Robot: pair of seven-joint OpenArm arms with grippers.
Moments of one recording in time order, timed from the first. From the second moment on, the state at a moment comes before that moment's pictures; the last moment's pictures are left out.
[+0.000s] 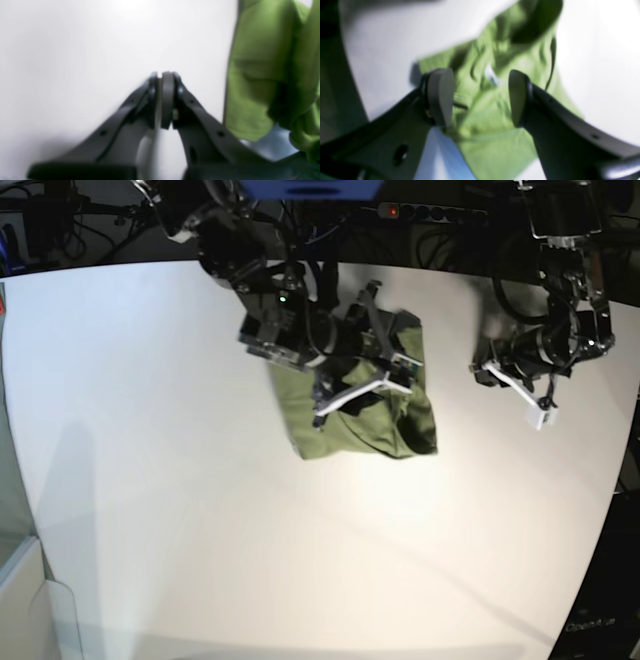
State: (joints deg) left arm 5.8 -16.9 -16.1 83.0 -39.7 -16.3 60.6; right arm -2.8 0.4 -33.4 103.7 -10.4 33.3 -49.7
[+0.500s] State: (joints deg) left arm 7.3 -19.3 -16.0 82.9 -40.3 -16.4 59.5; right arm -4.8 4.0 -29.6 109.4 -10.5 33.5 -49.4
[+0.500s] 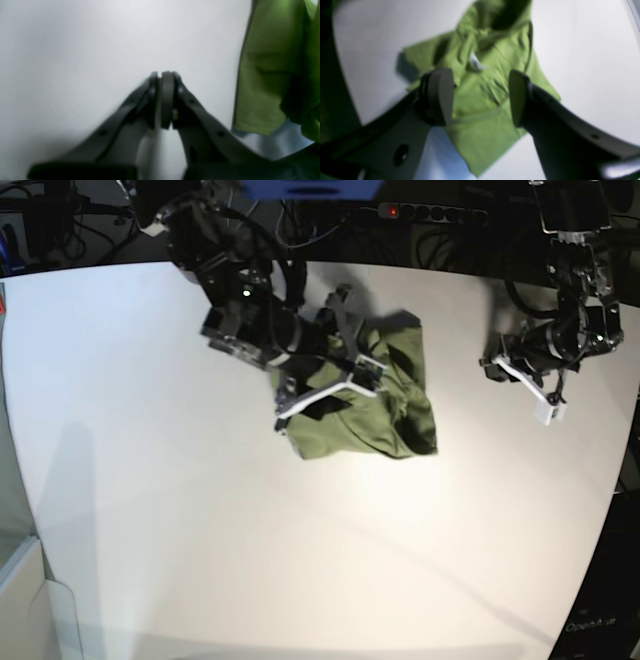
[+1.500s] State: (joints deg) left arm 7.0 -18.9 -16.0 83.0 -40.5 -16.4 60.2; right arm -8.0 3.3 -26.7 103.8 -10.2 33.4 -43.4
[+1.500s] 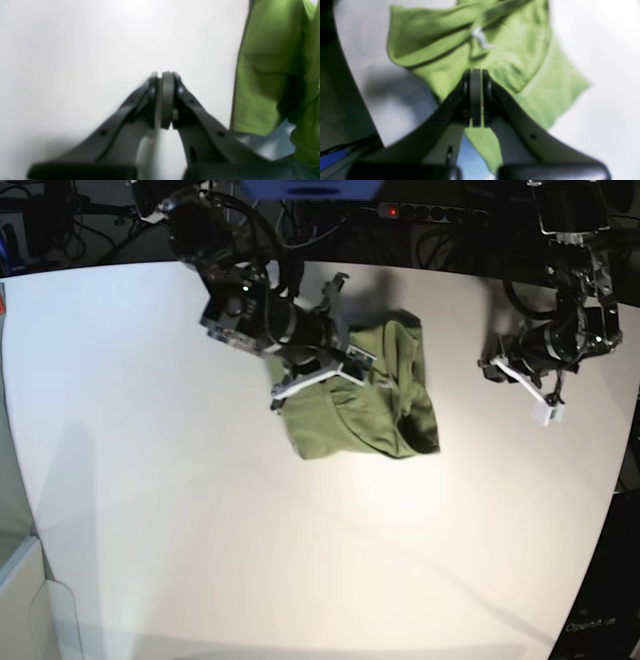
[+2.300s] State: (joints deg) left arm 12.1 -16.6 -15.2 96.1 -47.9 -16.4 71.8; right arm -4.3 10.5 -26.4 101.1 -10.2 33.3 -42.5
